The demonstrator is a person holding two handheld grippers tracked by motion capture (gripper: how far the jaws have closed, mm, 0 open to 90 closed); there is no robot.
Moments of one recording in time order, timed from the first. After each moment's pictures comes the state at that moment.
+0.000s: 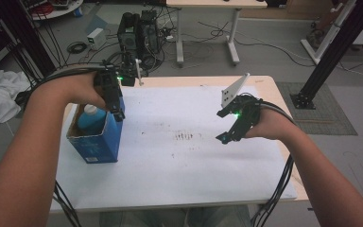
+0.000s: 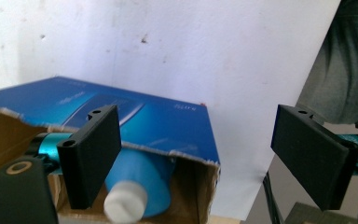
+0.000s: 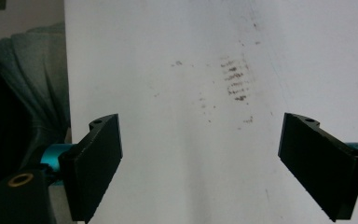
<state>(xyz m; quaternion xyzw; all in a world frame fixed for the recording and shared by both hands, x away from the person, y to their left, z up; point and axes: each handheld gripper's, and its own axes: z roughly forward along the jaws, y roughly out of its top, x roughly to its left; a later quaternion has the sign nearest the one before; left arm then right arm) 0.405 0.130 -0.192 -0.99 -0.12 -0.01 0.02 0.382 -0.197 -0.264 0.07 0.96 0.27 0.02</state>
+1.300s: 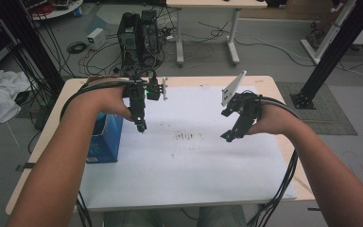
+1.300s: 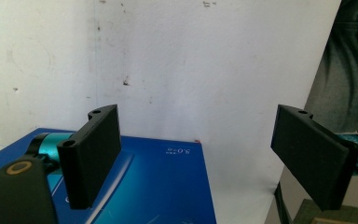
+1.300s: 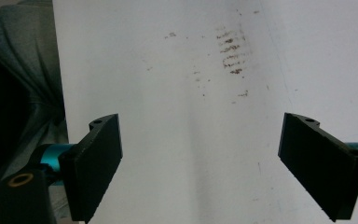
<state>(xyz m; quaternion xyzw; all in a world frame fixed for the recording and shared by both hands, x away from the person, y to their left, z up) 0.412 0.083 -0.231 -1.00 -0.07 0.00 0.02 0.393 -0.200 -0.264 0.07 0.97 0.22 0.01</state>
